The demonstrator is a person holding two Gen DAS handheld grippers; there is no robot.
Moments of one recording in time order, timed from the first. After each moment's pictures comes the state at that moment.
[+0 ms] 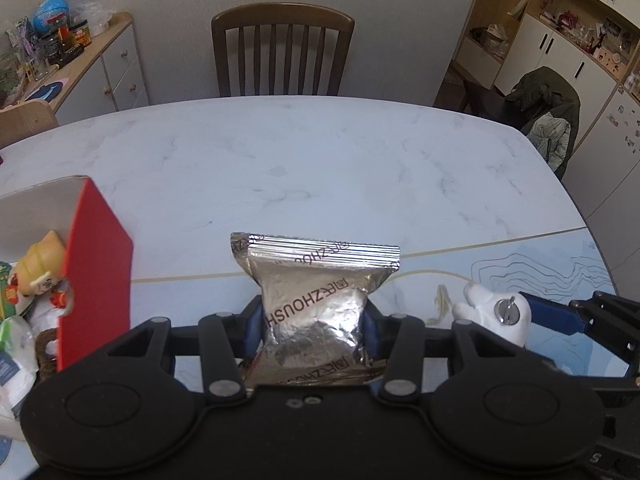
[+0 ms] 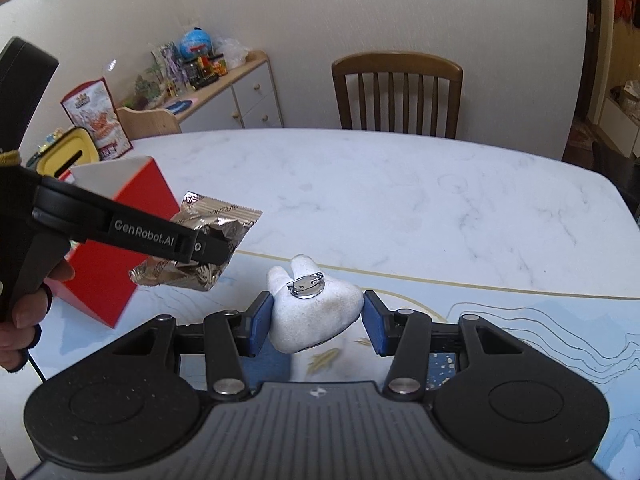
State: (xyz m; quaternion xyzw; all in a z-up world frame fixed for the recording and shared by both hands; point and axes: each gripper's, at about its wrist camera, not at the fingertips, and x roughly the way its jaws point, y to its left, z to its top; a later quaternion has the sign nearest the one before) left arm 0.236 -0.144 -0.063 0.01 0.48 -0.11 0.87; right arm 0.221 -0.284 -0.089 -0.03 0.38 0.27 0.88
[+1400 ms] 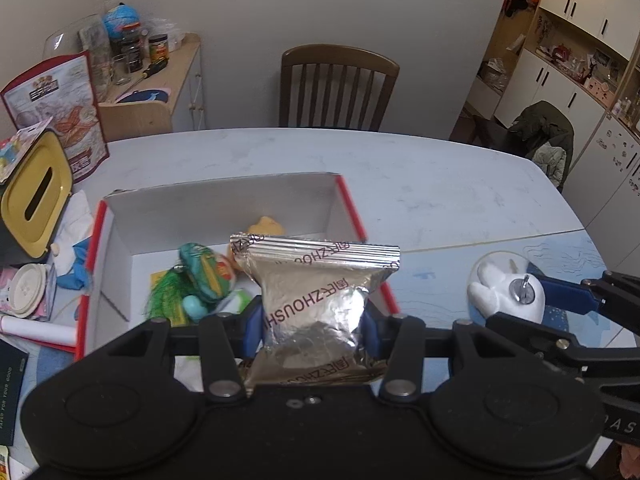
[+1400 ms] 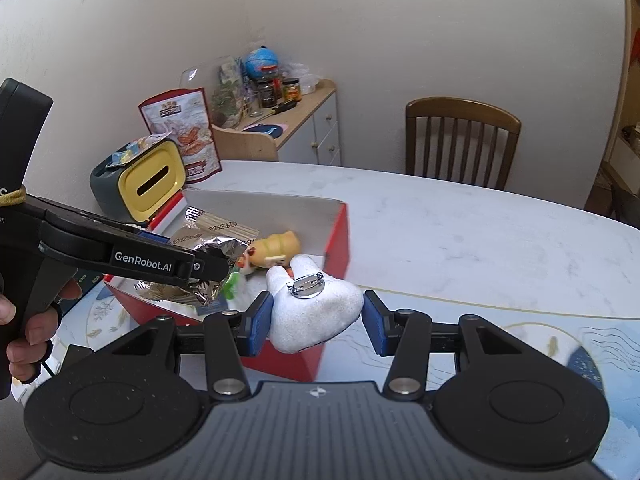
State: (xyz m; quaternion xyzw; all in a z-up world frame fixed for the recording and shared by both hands) left arm 0.180 0.097 -0.008 0.00 0.44 -0.12 0.89; right arm 0.104 -0.062 0.001 -0.05 0.35 0.28 0.89
